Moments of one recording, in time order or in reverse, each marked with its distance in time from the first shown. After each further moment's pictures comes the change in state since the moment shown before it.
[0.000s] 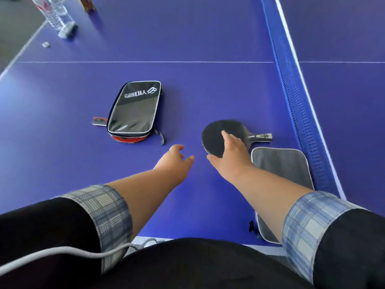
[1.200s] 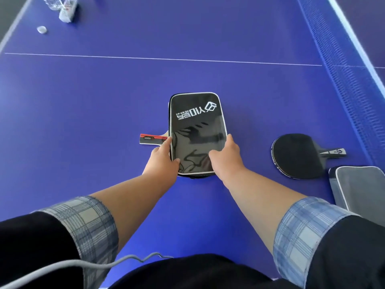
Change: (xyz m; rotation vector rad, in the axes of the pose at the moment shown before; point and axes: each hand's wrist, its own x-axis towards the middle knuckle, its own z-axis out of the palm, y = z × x) left_hand 0.158 -0.173 -0.200 -0.071 -0.004 0.142; right_hand 0.095 -0.243 0.145 0.442 0.035 0.440
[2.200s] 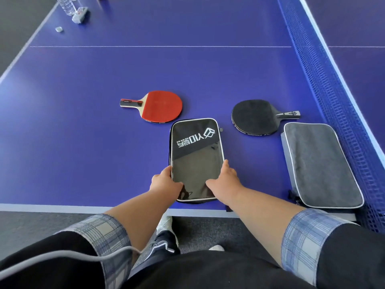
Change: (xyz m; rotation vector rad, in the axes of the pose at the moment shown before) left_hand -0.200 0.003 0.165 0.044 0.010 -0.308; right_hand -0.115 0.212 -0.100 -0.313 -0.249 -0.020
